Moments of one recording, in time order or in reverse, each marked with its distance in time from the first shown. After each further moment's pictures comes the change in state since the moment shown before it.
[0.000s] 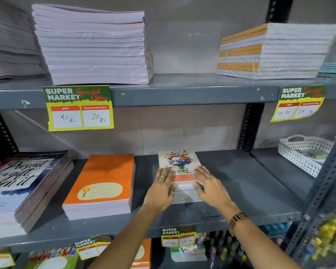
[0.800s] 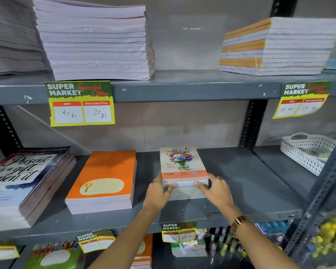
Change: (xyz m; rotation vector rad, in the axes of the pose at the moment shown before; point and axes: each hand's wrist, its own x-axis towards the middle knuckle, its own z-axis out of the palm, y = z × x) left_hand -0.014 0.002 0.002 -0.523 0.121 -0.234; right_hand -0.013 0.006 0.008 0.253 0.142 0.269
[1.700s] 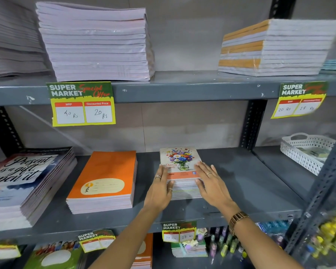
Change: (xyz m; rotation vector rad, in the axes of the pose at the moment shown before) left_hand 0.000 0.002 0.000 0.287 -0.016 0.139; right_hand 0.010 0.003 0.006 -0.271 -0.038 -0.371
